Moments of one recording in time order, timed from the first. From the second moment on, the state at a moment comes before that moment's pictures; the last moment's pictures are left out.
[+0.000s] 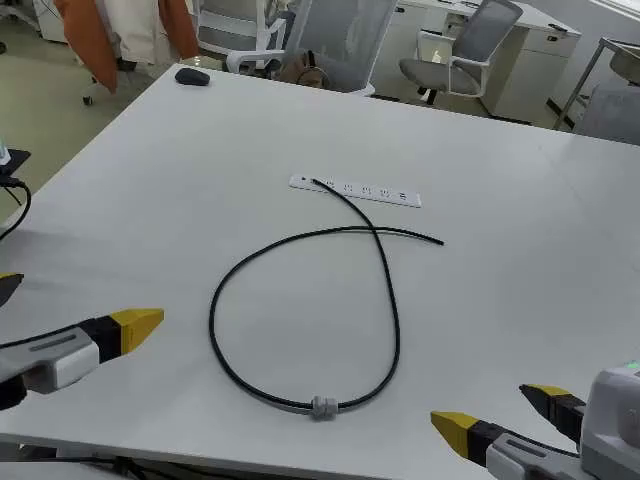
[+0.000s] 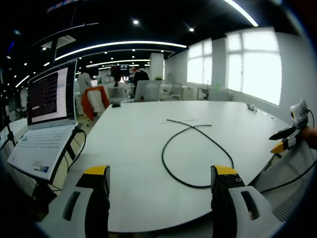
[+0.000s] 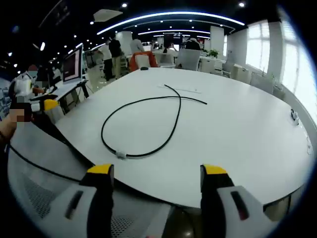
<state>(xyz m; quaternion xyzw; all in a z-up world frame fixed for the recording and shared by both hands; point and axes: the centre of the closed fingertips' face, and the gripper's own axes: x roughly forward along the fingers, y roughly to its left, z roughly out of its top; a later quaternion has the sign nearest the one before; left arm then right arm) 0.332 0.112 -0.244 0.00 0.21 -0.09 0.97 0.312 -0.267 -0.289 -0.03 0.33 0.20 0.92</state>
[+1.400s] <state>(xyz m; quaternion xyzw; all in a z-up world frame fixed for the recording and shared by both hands) 0.329 0.109 -0.246 0.01 0.21 -0.10 0.97 0.311 -0.268 -0.292 -0.03 0.34 0.20 0.92</state>
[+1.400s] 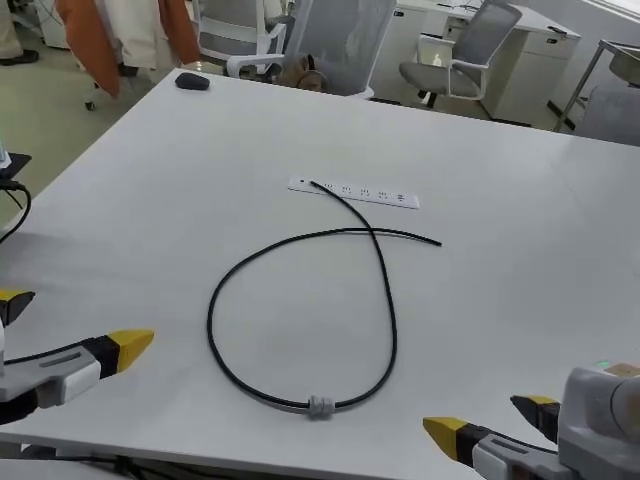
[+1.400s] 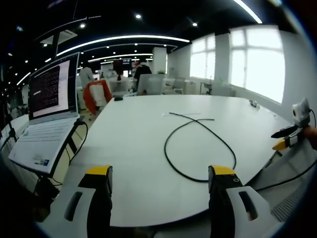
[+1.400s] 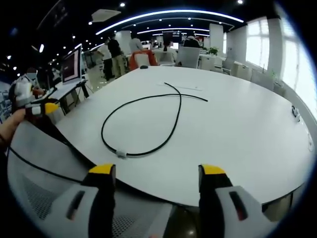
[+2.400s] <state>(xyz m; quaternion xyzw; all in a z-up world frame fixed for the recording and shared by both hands) 0.329 0.078 -0.230 0.10 0.23 -0.17 0.95 0.308 -0.266 -0.297 -0.03 0.35 0.21 0.91</state>
